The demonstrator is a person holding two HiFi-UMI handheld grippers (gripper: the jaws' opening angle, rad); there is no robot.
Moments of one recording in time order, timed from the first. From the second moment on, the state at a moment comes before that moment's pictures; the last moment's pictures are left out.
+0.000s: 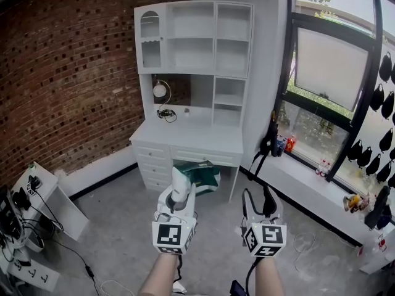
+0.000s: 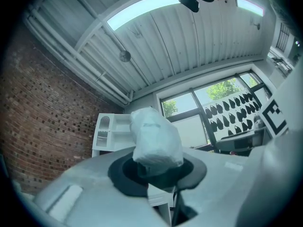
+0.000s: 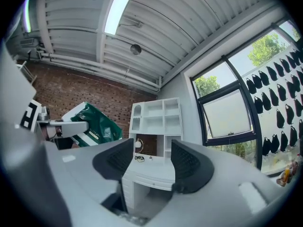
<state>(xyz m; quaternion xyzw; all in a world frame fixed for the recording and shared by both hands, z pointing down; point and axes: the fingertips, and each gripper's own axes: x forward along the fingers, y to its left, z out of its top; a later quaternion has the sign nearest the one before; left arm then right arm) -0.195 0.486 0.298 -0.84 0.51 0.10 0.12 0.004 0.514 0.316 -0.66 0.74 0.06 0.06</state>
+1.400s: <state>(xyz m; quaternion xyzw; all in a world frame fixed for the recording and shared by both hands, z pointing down) -0.206 0.296 0.322 -0.87 0.47 0.11 0.07 0.003 0.344 0.347 -0.70 0.71 0.02 0.05</state>
